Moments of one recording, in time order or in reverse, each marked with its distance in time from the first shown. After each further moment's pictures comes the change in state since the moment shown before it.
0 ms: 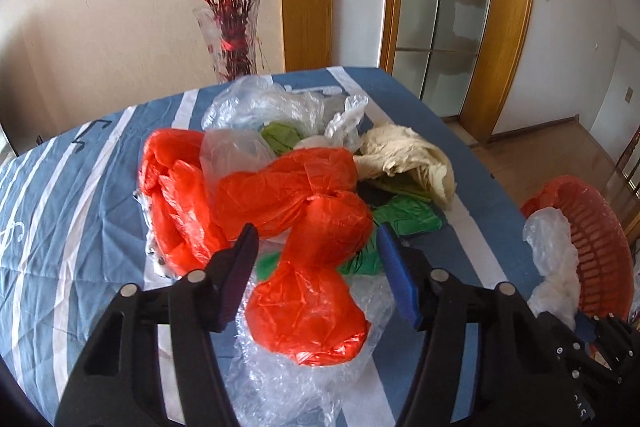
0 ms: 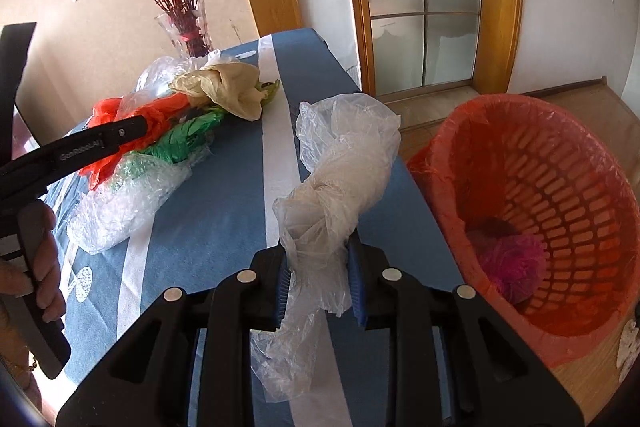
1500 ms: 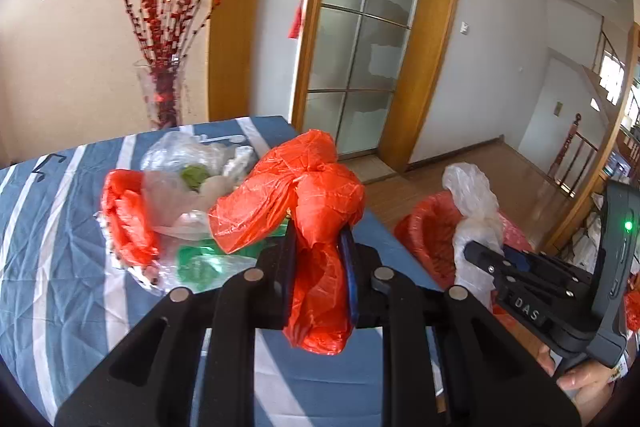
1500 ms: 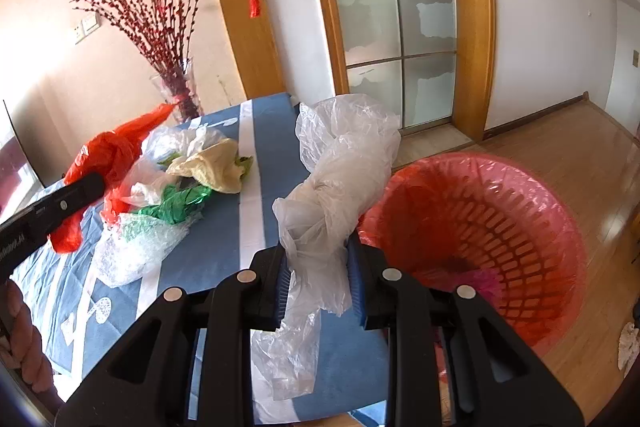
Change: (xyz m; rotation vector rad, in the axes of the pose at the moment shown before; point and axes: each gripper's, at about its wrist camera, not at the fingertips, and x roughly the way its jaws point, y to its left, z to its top) left arm -0.110 -0.046 -0.015 0.050 -0.165 -0.291; right arm -0.074 -0.035 0.025 0.030 -0.170 -0.043
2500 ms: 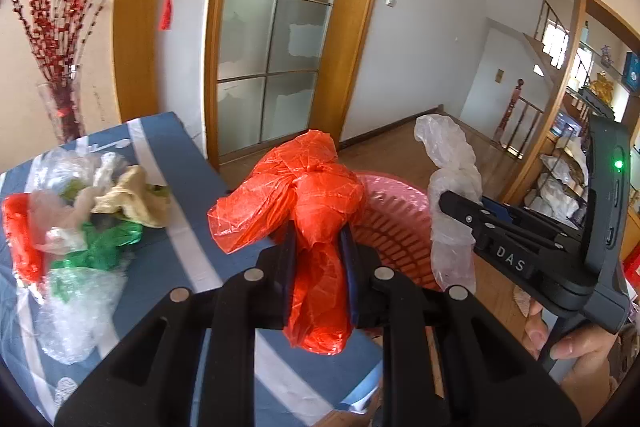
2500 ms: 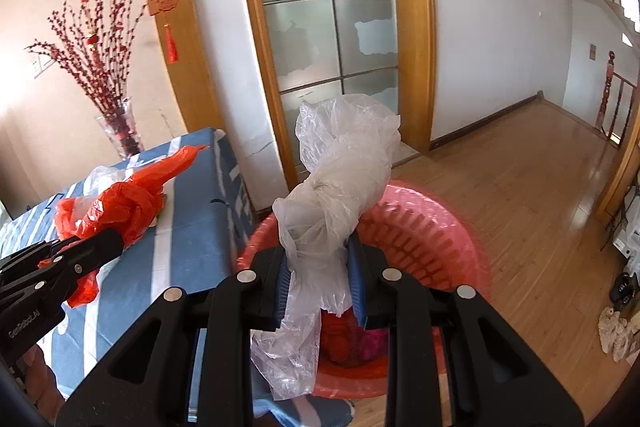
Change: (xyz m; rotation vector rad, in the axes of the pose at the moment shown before) left arm 0.043 -0.114 -0.003 0.118 0.063 -0.224; right arm -0.039 -0.094 0.012 0.068 -0.071 -0.159
